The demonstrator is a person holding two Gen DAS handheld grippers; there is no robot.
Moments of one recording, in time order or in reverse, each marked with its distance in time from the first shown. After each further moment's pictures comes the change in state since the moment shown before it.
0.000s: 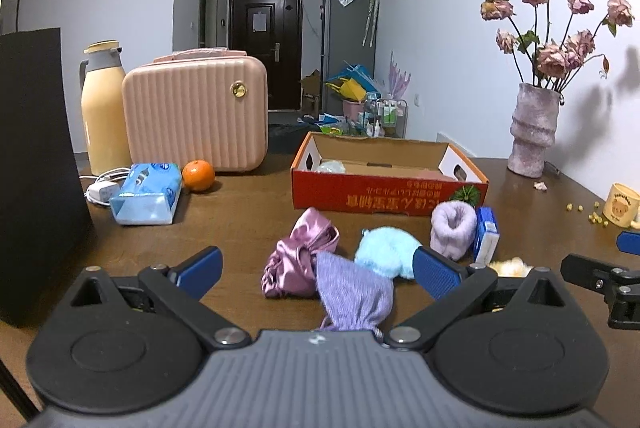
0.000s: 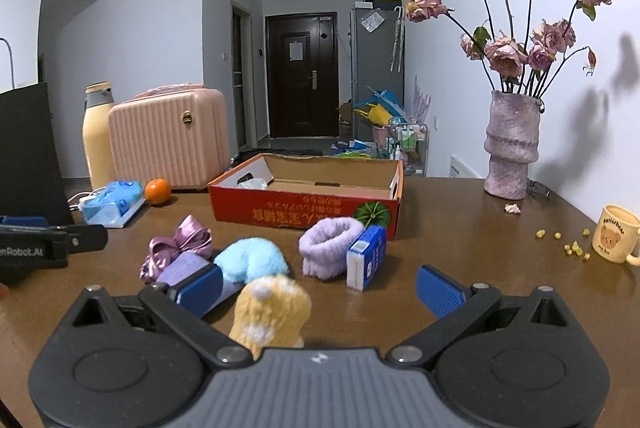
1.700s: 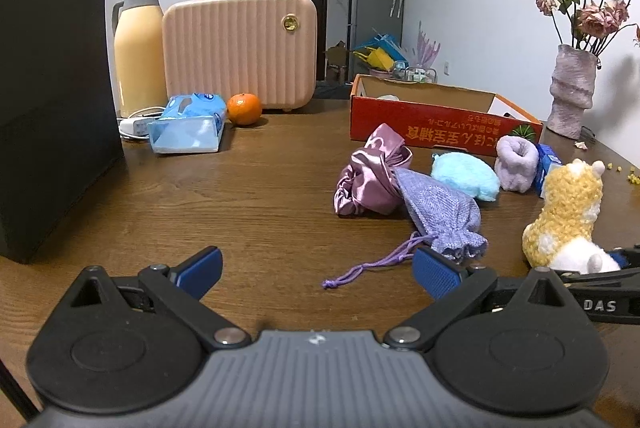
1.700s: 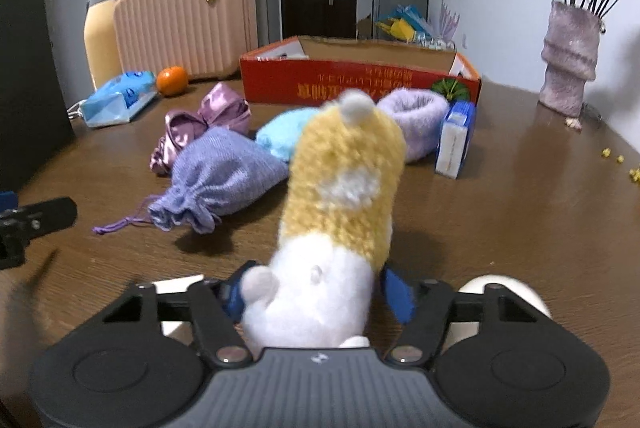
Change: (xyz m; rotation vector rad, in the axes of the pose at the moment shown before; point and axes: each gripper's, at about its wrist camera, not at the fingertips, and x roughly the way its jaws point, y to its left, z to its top) left arm 0.028 0.061 -0.069 -0.029 0.080 0.059; right arm 0.092 0.069 -0.062 -0.018 0.282 0.027
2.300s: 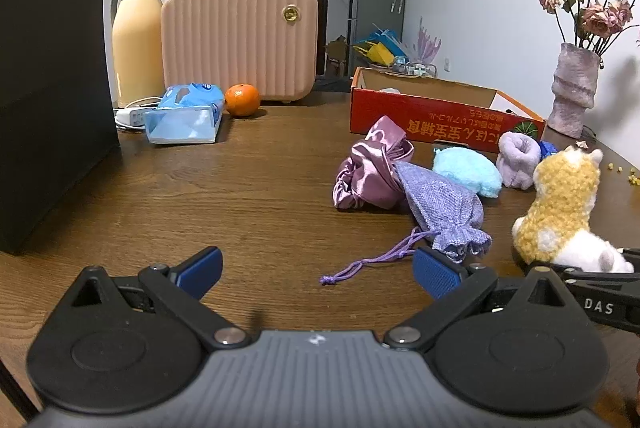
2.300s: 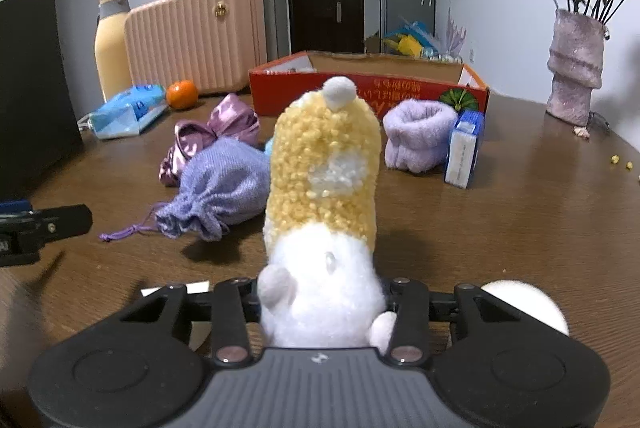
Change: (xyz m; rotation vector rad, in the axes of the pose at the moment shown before) left arm 0.007 0.000 -0.002 -0.016 0.017 -0.005; right arm -0.005 -0.001 -0.007 -0.007 -0.086 0.027
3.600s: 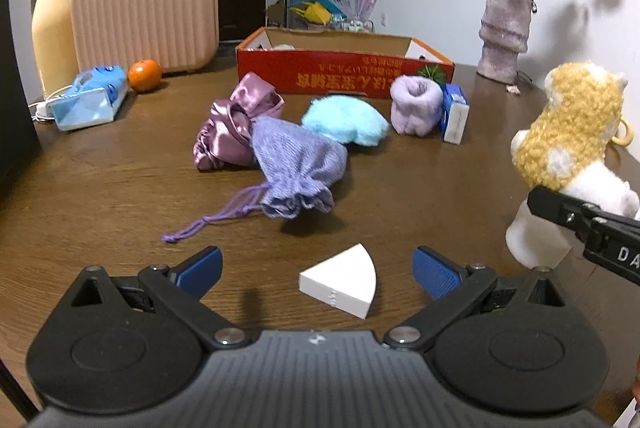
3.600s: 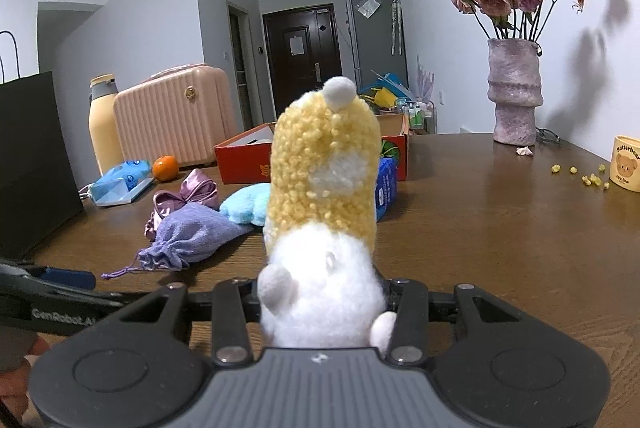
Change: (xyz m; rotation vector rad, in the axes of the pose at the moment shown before) left arm 0.000 -0.093 -0.011 0.099 0.135 -0.145; right arm -0.075 -0.071 -0.022 0.102 -0.189 -0.003
